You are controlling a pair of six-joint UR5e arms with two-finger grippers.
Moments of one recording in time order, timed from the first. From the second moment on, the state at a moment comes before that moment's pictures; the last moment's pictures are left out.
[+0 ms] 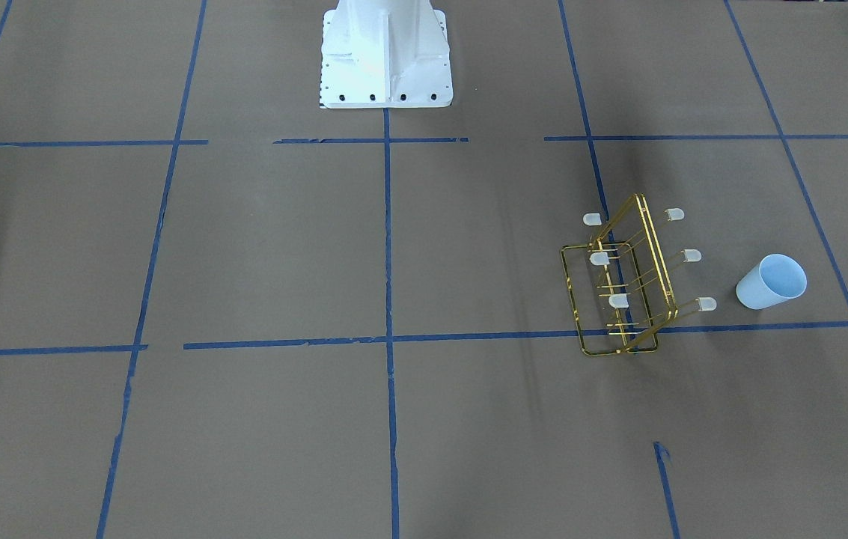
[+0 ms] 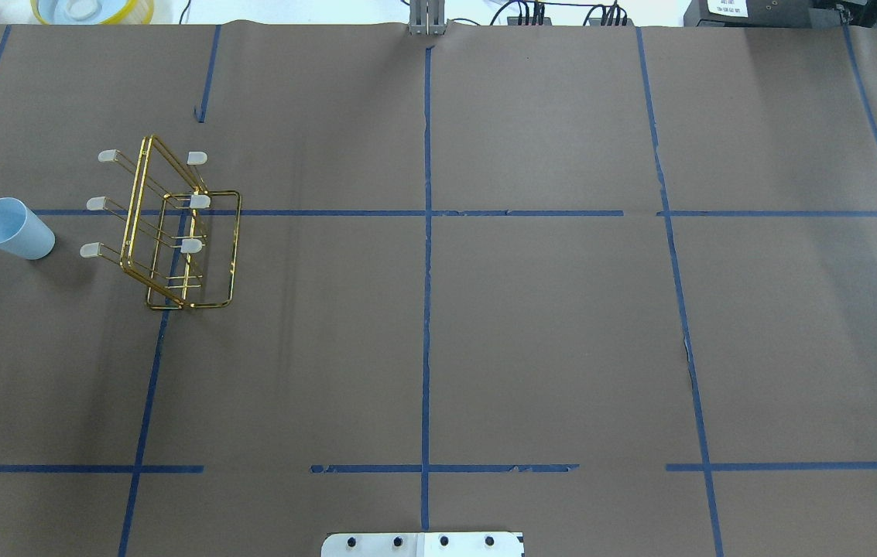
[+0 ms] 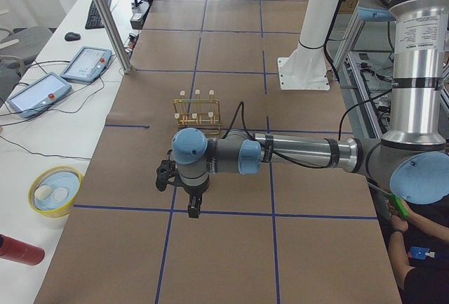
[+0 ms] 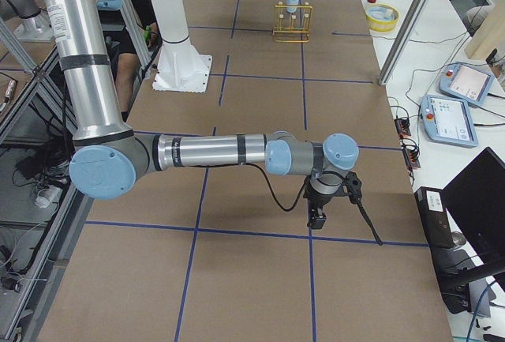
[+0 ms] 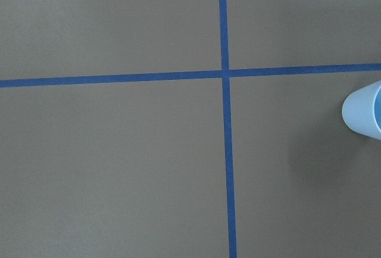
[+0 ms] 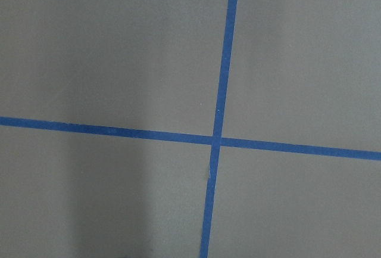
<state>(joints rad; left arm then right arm) -1.59 -1.52 -1.68 -1.54 -2.35 0.05 1.49 -1.38 1.46 -1.67 2.30 -0.04</state>
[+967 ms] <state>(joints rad) -1.63 -1.53 -1.74 -1.65 -2.35 0.04 1.49 -1.38 1.46 -1.67 2.30 -0.04</state>
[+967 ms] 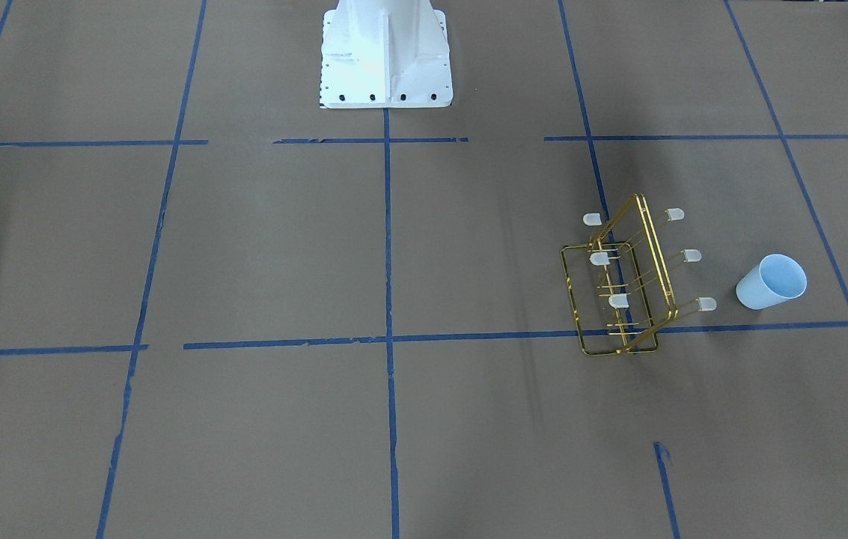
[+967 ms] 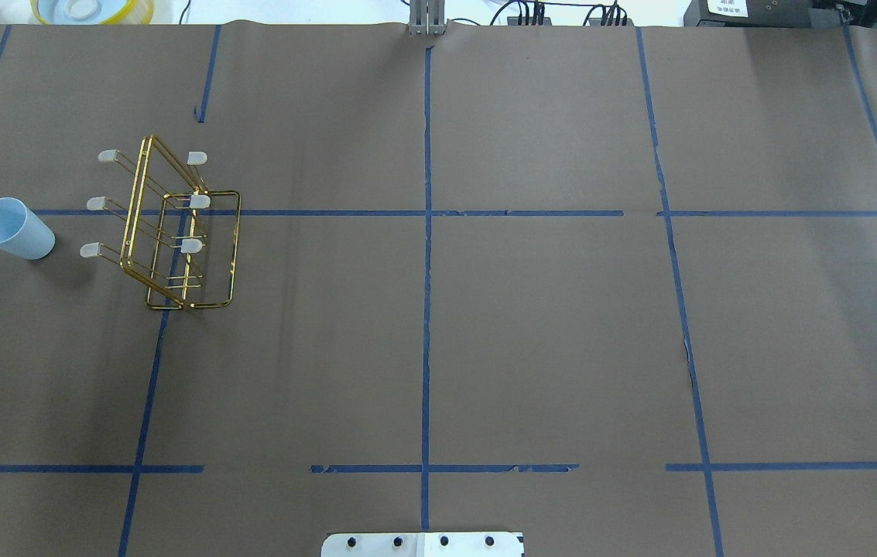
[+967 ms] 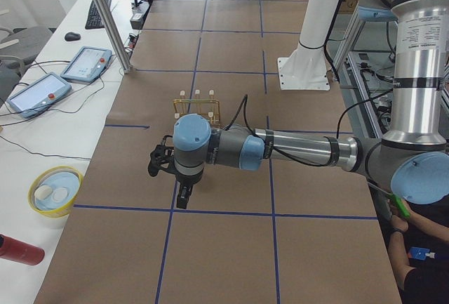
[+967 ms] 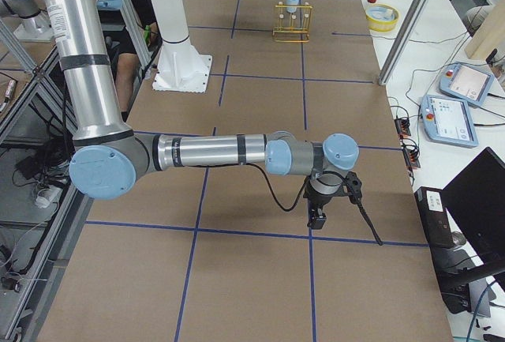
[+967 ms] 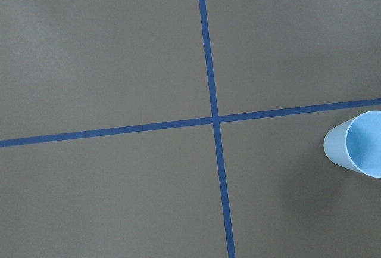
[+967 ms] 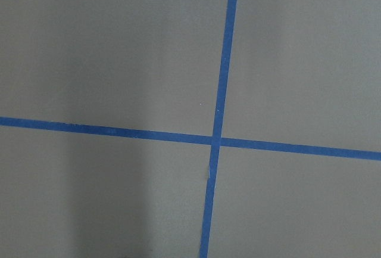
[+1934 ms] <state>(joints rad) -1.34 -1.53 -1.96 -1.82 -2.12 -0.60 1.49 -1.38 1.46 -1.67 2.30 -0.04</state>
